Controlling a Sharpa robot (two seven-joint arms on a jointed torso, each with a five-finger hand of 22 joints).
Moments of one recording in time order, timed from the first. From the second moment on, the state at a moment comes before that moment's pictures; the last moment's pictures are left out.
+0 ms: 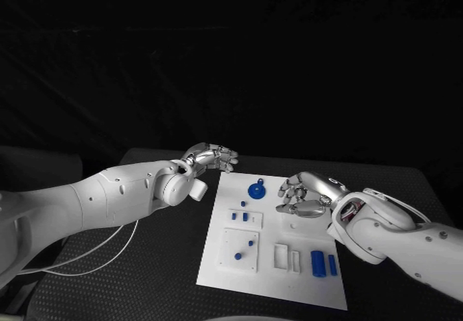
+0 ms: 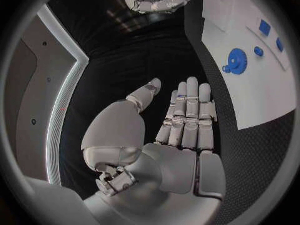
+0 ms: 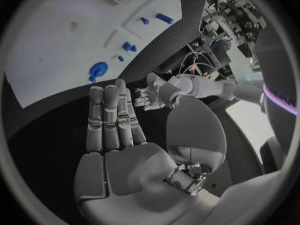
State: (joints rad) left arm 1.15 -0.70 -0.11 1.16 -0.12 -0.14 0.31; left_hand 1.02 -0.07 0.54 -0.22 0.06 0.84 0.18 0.31 0.50 1.19 0.13 0.08 0.15 1.04 0.05 0.55 0.59 0.04 0.83 -0.05 0.51 1.26; right arm 1.10 -0.78 -0.05 1.59 -1.37 -0.37 -0.12; right_hand 0.99 -0.27 0.70 -0.18 0.05 0.94 0.15 0.34 0.44 1.32 0.06 0.19 0.22 1.05 -0.03 1.19 0.55 0.25 0.99 0.06 0.89 1.23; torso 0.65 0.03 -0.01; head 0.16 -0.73
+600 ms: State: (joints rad) left arm 1.15 -0.68 -0.11 1.14 -0.12 -0.13 0.31; left_hand 1.02 -0.07 0.54 -0.21 0.06 0.84 0.18 0.31 0.50 1.19 0.13 0.08 0.15 1.04 0.05 0.55 0.59 0.04 0.83 -0.05 0.51 1.26; right arm 1.12 -0.96 -0.10 1.61 -1.06 -0.04 -0.31; right_hand 0.85 -0.22 0.65 -0.09 0.05 0.93 0.10 0.35 0.57 1.15 0.00 1.13 0.98 1.19 -0.12 1.48 0.76 0.21 1.16 -0.06 1.05 1.29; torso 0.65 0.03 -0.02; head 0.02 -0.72
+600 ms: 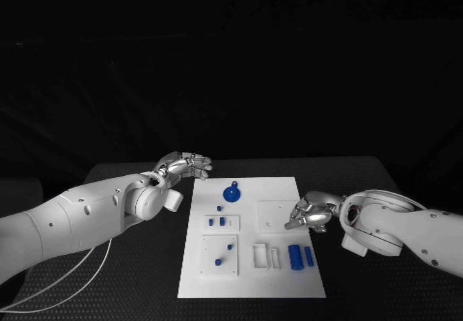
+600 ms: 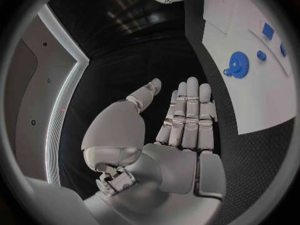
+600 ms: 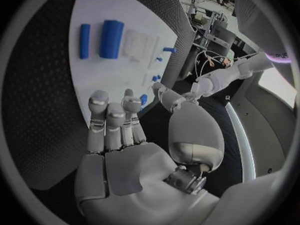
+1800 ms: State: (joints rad) left arm 1.12 -0.67 -0.11 1.13 -0.11 -0.13 0.30; left_hand 1.02 -0.07 0.54 -0.21 0.06 0.84 0.18 0.31 0.50 1.19 0.13 0.08 0.15 1.05 0.05 0.55 0.59 0.04 0.83 -0.05 0.51 1.26; right arm 1.09 -0.93 -0.17 1.65 -1.09 0.05 -0.56; right_hand 0.71 -0.20 0.70 -0.06 0.05 0.96 0.08 0.36 0.63 1.17 -0.02 1.17 1.03 1.22 -0.13 1.43 0.84 0.20 1.20 -0.08 1.05 1.27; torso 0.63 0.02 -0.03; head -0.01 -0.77
